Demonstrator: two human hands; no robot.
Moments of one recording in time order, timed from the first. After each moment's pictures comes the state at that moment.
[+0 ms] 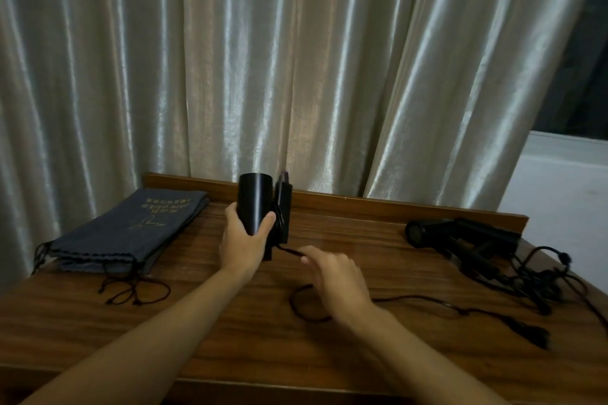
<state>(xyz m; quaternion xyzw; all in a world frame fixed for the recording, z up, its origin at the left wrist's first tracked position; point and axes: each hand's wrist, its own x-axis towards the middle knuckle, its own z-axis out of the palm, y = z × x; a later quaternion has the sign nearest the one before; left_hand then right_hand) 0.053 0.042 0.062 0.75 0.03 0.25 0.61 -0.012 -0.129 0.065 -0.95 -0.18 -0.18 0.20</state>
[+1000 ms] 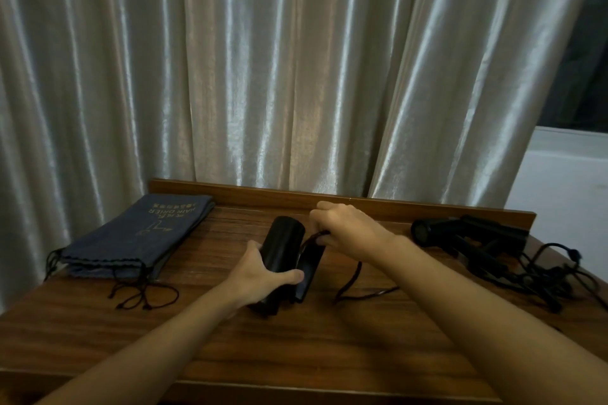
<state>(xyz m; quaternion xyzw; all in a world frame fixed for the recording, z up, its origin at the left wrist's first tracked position) 0.028 0.060 0.050 0.85 -0.05 -0.02 0.52 0.031 -0.144 0.148 -0.94 -0.32 -0.13 0.01</state>
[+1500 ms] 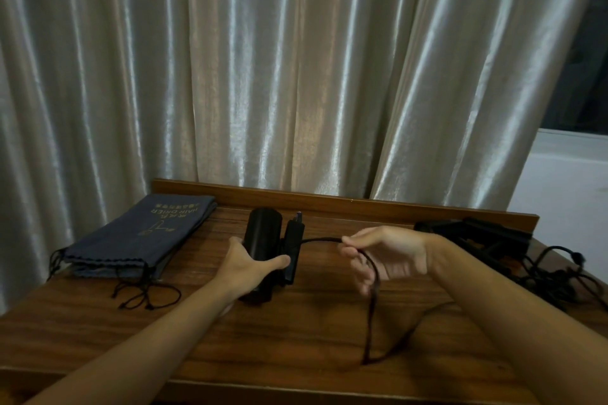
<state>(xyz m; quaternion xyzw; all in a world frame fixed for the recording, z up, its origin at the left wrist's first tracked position) 0.038 0.073 0.046 0.81 0.03 0.03 0.59 0.014 -0.200 0.154 -0.65 -0.16 0.45 0.59</state>
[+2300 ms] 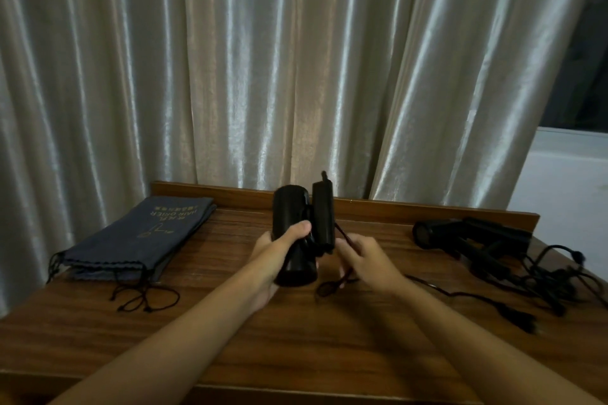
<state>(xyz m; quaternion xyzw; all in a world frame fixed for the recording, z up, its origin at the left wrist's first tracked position) 0.010 0.025 0.086 0.57 -0.02 -0.10 0.81 0.027 -0.182 0.080 -0.85 -0.15 -0.04 0.50</state>
